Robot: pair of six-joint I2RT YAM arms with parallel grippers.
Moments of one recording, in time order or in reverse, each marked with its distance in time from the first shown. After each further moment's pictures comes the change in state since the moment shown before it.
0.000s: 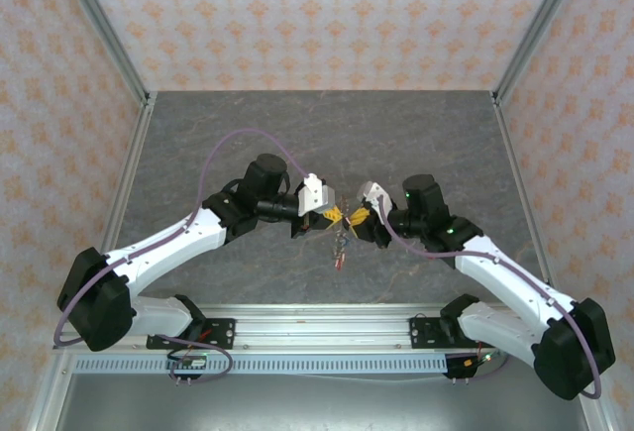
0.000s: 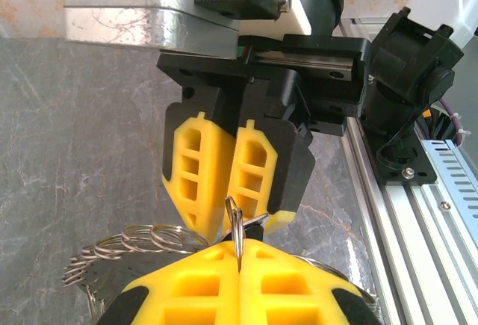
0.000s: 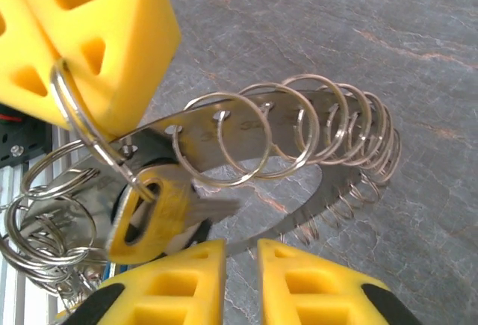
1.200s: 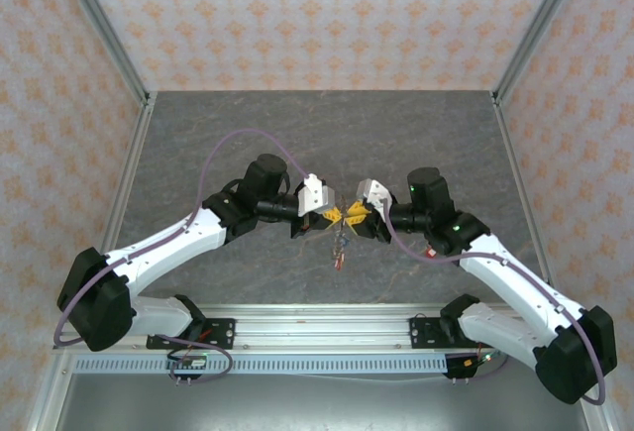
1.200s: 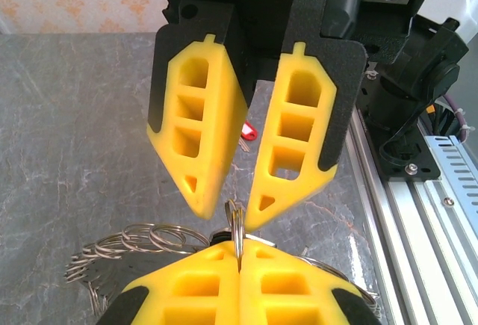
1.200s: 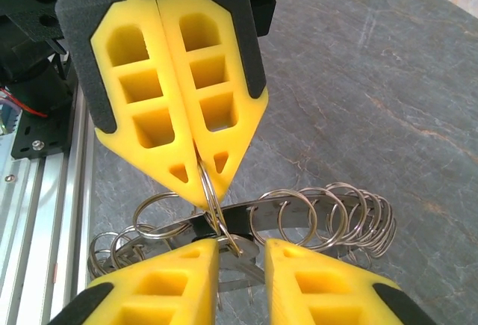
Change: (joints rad) left arm 0.000 0.000 0.000 -0.016 -0.008 0.010; right arm 0.000 -0.016 0.077 -0.033 -0.094 -0.137
